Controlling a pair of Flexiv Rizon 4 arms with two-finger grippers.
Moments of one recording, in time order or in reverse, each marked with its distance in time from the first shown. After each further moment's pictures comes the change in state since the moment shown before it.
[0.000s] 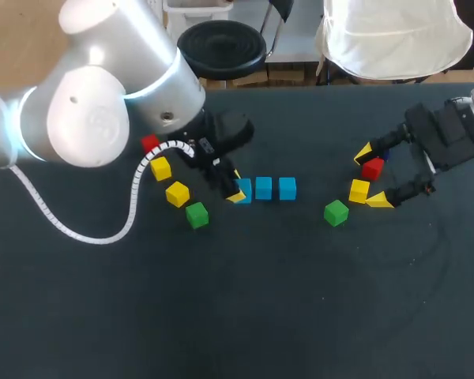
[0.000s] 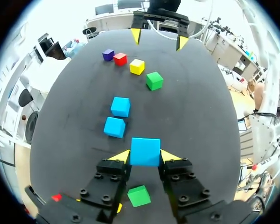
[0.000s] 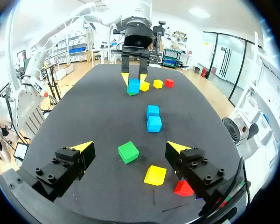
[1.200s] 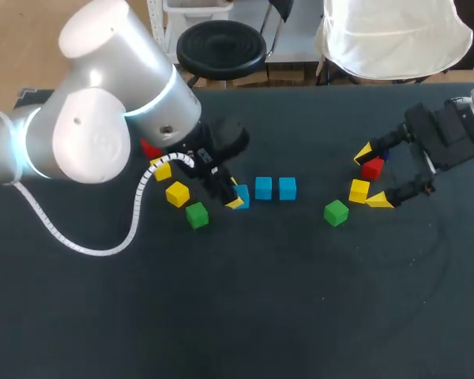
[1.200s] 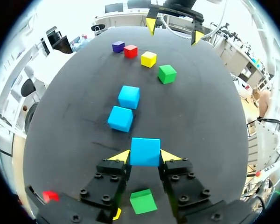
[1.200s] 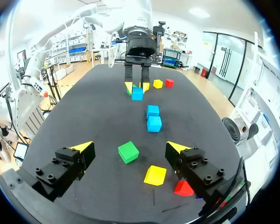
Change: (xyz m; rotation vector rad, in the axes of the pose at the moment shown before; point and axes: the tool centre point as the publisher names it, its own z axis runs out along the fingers) left arm 0.013 0.011 0.024 -0.007 -0.028 -0.061; right arm 0.000 0.000 0.000 0.000 0.000 0.000
